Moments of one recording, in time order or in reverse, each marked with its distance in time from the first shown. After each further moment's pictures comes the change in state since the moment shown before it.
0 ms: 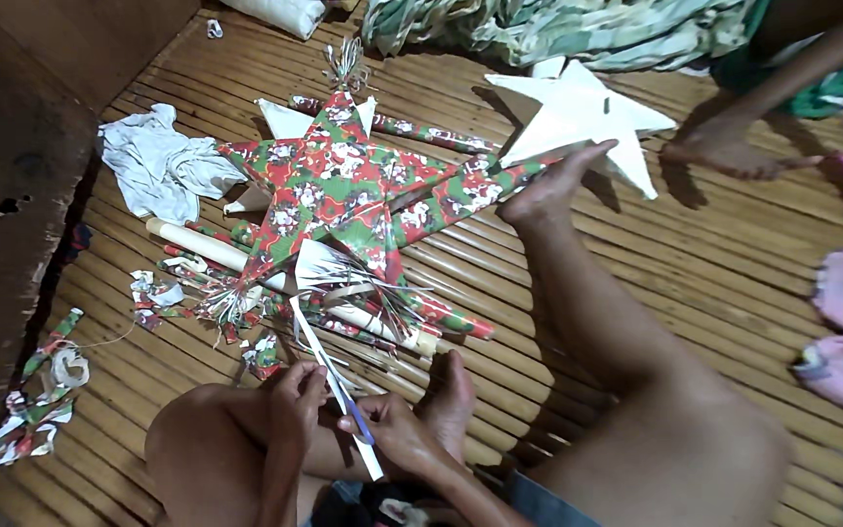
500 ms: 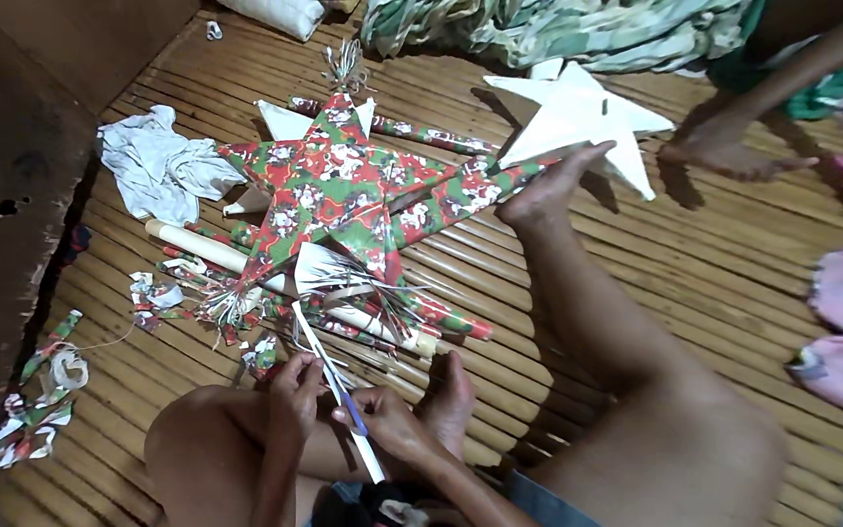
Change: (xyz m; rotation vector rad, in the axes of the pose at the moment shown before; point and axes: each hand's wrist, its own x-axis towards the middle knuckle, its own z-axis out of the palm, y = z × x) left_hand 0.011 0.003 0.001 -0.004 0.004 0.050; right_hand 0.013 0.000 0.001 -0.018 0.017 -0.069
